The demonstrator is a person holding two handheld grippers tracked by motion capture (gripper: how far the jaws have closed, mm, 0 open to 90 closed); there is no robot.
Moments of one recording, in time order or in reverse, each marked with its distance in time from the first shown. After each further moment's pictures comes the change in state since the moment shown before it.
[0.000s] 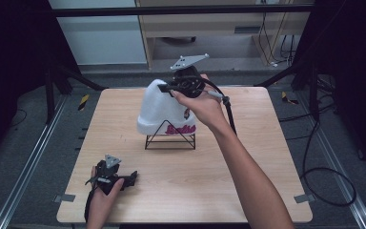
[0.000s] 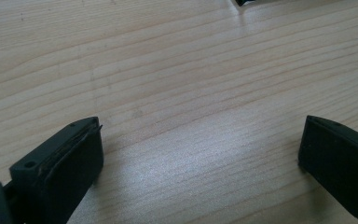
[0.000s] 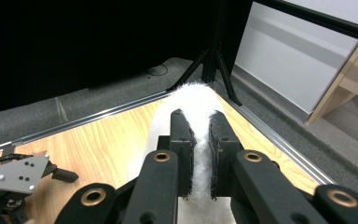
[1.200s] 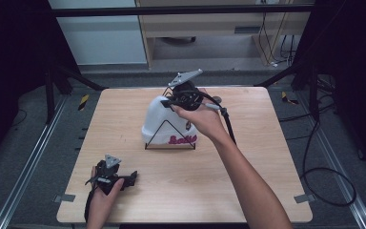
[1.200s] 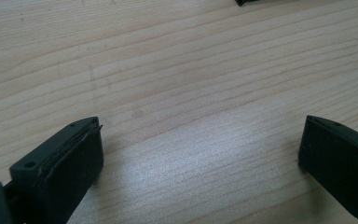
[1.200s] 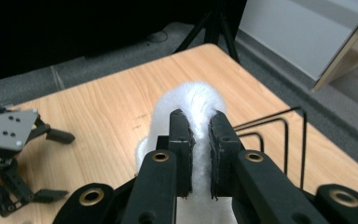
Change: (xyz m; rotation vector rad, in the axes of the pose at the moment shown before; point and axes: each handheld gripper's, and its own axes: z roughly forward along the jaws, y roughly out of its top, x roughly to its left) left arm 0.000 0.000 0.000 0.000 -0.001 -0.003; right arm 0.007 -0.038 0.019 0.136 -0.003 0.012
